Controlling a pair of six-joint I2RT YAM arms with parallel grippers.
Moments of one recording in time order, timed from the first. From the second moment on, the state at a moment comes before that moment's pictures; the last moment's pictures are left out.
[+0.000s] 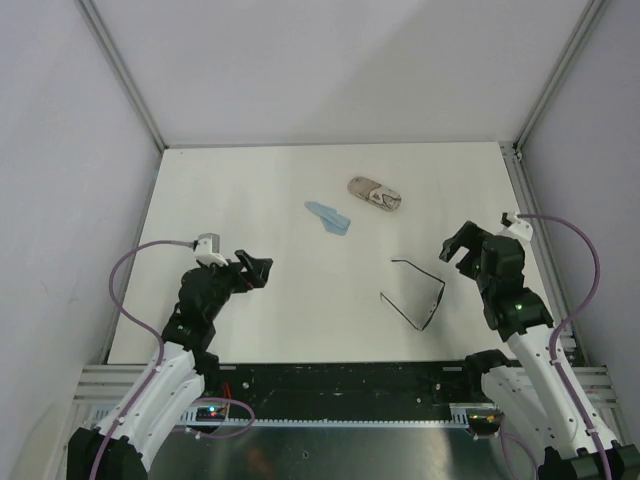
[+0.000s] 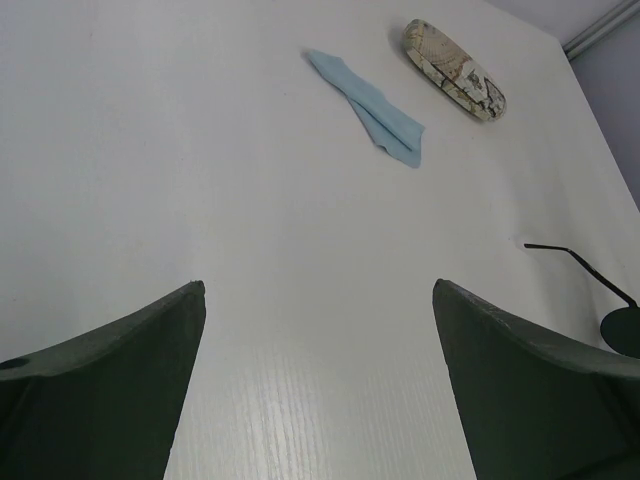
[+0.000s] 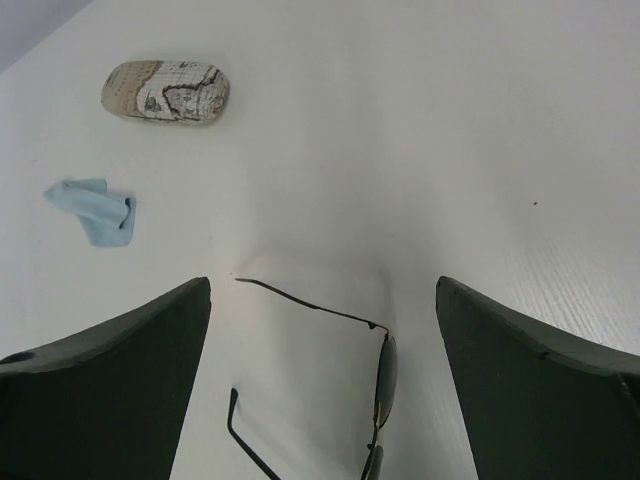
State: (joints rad) left arm -0.26 0.58 0.19 0.15 0.08 -0.52; right arm 0.22 0.66 0.63 -0.43 0.27 0.58
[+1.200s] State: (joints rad) left arm -0.26 0.61 0.18 0.17 0.09 -0.52; right arm 0.30 1.99 1.57 -0.23 -0.13 -0.14
